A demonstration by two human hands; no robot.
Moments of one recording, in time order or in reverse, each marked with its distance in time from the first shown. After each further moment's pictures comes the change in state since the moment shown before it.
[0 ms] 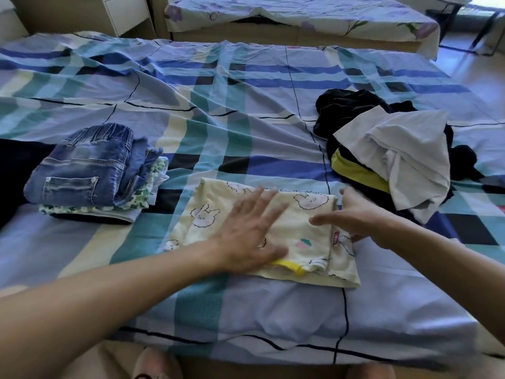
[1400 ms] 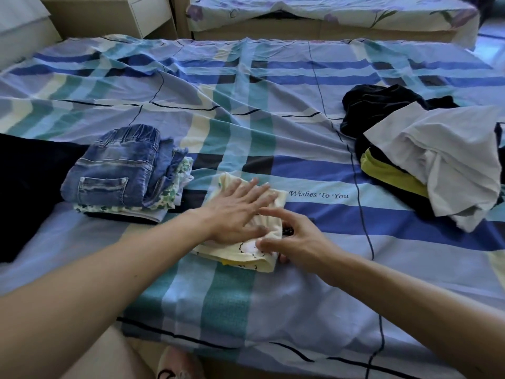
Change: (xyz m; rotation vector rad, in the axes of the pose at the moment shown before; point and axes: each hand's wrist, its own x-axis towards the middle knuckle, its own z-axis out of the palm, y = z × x) left_hand 0.004 -0.084 -0.023 0.236 -0.210 -0.011; right_hand -0.021 -0.044 0.112 0.420 -0.312 -0.417
